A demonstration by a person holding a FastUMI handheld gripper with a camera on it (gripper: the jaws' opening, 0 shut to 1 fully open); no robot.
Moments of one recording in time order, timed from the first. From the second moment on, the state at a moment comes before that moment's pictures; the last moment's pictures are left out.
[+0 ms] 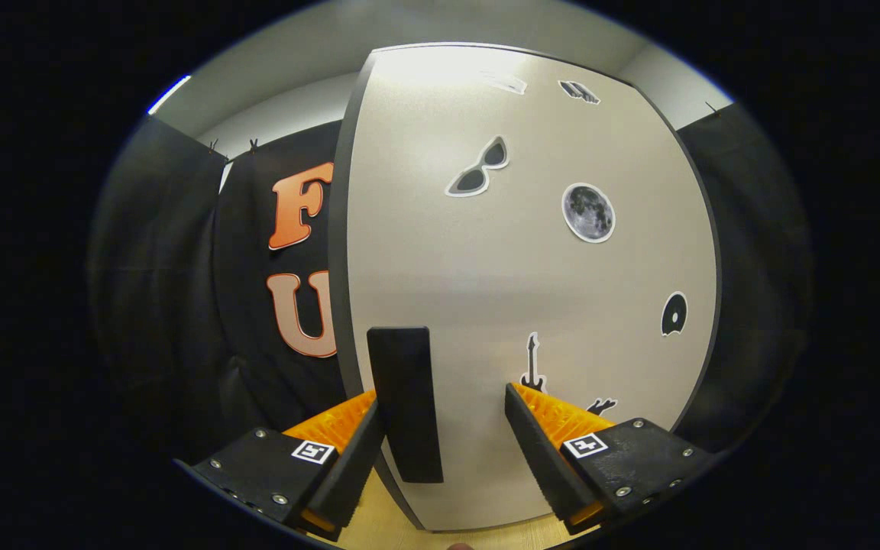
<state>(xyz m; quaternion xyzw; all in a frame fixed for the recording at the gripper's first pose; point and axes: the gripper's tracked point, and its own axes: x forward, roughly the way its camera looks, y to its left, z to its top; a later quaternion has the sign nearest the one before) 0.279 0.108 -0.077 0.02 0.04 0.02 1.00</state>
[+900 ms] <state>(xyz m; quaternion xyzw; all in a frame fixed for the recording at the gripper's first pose) 0.113 0.023 -0.024 0.02 0.03 0.01 1.00</state>
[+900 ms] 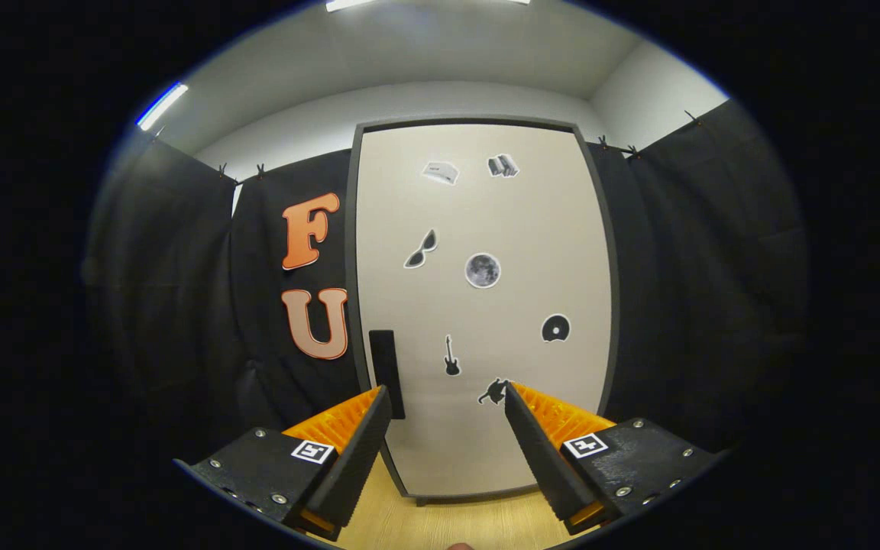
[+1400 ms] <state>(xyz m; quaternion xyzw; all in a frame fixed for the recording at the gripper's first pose) 0.009 -0.018 -0.003 0.03 0.03 0.00 1.00</state>
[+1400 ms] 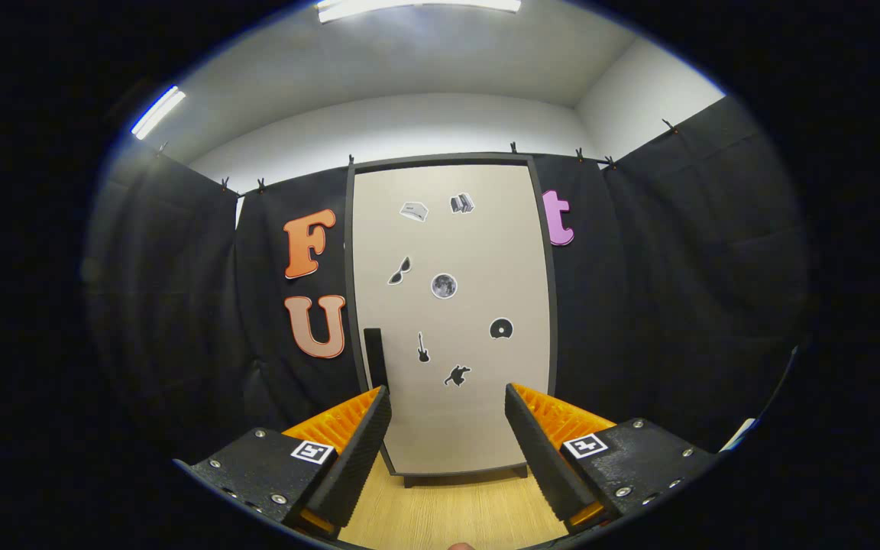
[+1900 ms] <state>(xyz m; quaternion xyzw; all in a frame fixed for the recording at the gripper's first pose) -0.023 -0.027 0.001 0.02 0.03 0.00 1.00</state>
